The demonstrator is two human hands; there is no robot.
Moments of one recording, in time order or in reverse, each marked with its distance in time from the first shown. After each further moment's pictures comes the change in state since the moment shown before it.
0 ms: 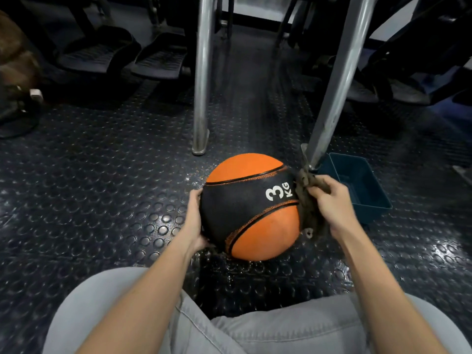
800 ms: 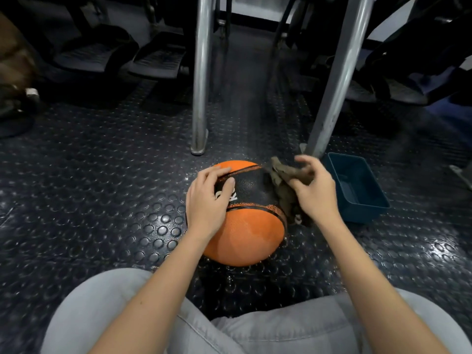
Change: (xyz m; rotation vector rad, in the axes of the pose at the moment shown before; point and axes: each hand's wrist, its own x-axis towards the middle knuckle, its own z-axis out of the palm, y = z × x) left_hand -0.010 0.010 0.019 0.831 0.304 1.053; right_hand 0.003 -0.018 0.026 -0.325 0.078 -0.314
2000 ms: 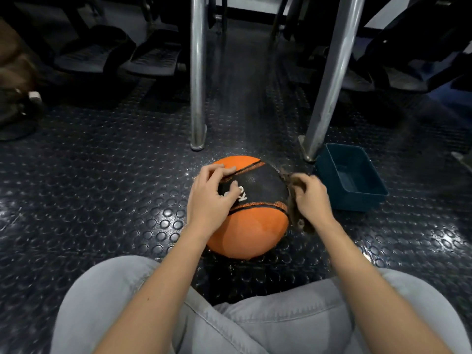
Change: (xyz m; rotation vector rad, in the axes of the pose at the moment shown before) left_hand -0.015 0.012 -0.007 0.036 -0.079 0.063; right_hand -0.012 0.045 0.010 -0.149 -0.106 0.129
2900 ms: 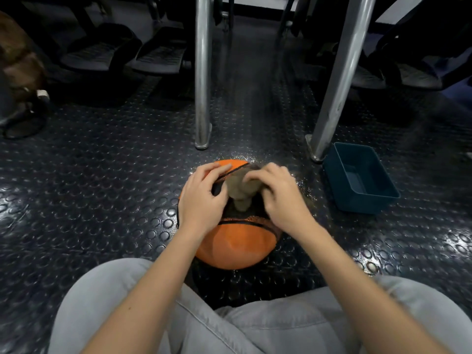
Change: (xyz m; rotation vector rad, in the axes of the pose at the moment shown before) left_hand 0.002 -0.007 -0.010 0.130 0.019 -0.020; right_hand -0.031 -0.063 0.012 0.017 -0.077 -0.589
